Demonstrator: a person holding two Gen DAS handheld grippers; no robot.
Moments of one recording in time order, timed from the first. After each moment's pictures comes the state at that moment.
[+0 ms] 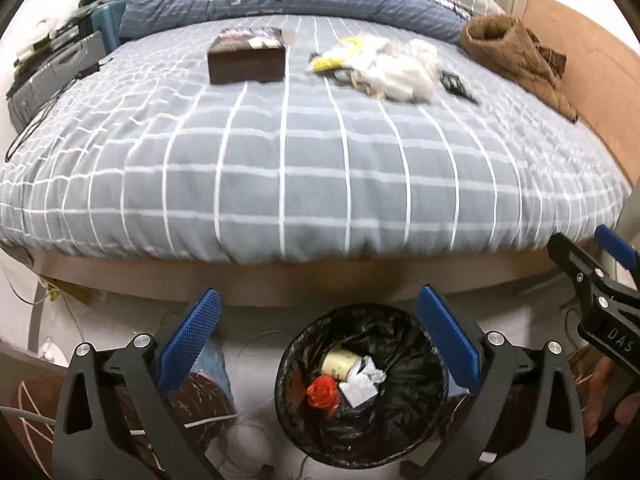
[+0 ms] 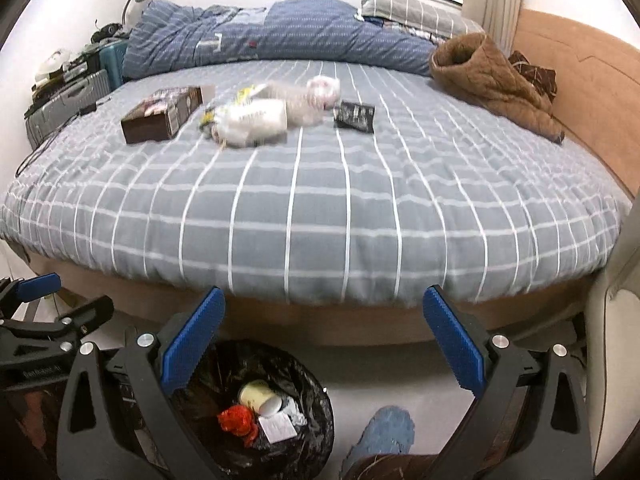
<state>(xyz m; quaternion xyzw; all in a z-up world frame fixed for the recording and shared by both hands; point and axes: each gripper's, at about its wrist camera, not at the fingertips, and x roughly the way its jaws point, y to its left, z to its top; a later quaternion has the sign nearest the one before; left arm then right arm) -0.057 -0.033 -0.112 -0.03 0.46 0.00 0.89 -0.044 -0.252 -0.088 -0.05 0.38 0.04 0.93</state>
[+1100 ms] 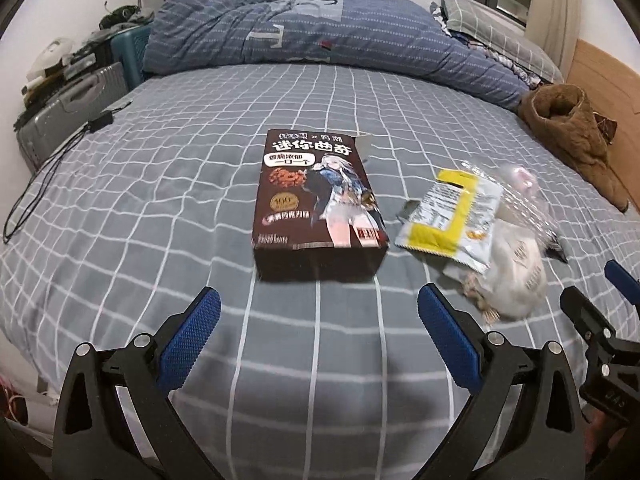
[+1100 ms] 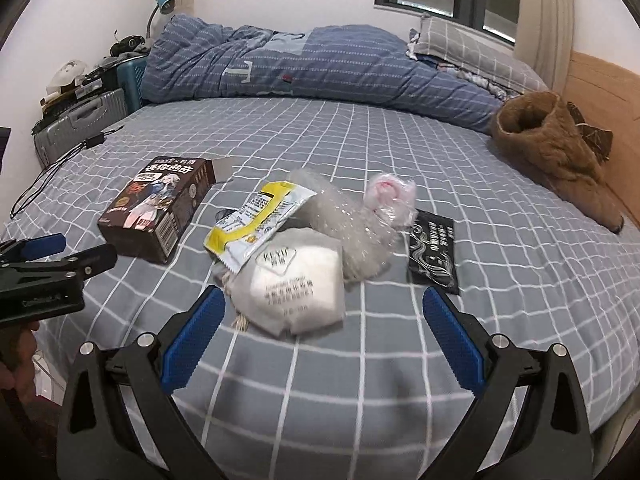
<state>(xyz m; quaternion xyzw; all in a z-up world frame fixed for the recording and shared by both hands) 0.132 0.036 -0.067 -0.04 0.41 0.06 0.91 0.139 -0.178 -0.065 -0.07 0.35 0.10 0.93</state>
